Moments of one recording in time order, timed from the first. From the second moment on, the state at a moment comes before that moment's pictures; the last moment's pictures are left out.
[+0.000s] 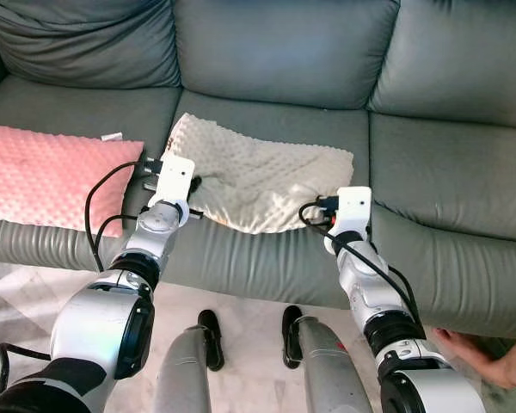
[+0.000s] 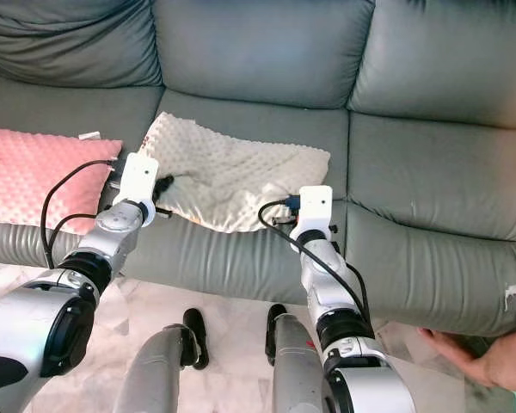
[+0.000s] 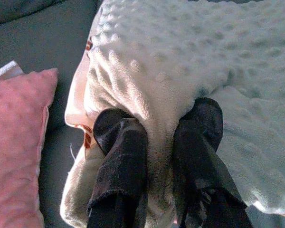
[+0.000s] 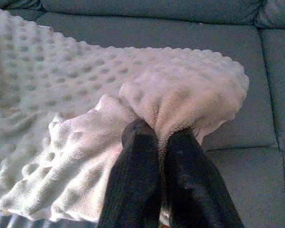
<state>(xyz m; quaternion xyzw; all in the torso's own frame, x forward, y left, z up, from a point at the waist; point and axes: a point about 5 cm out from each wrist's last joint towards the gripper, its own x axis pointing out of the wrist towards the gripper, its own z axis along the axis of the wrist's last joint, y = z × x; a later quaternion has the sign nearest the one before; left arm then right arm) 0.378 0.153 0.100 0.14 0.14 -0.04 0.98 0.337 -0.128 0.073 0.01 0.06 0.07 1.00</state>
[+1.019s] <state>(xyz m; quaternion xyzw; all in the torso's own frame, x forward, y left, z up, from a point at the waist) 0.379 0.170 0.103 0.15 0.14 0.00 0.98 0.314 -0.141 0.059 0.00 0.07 0.09 0.99</state>
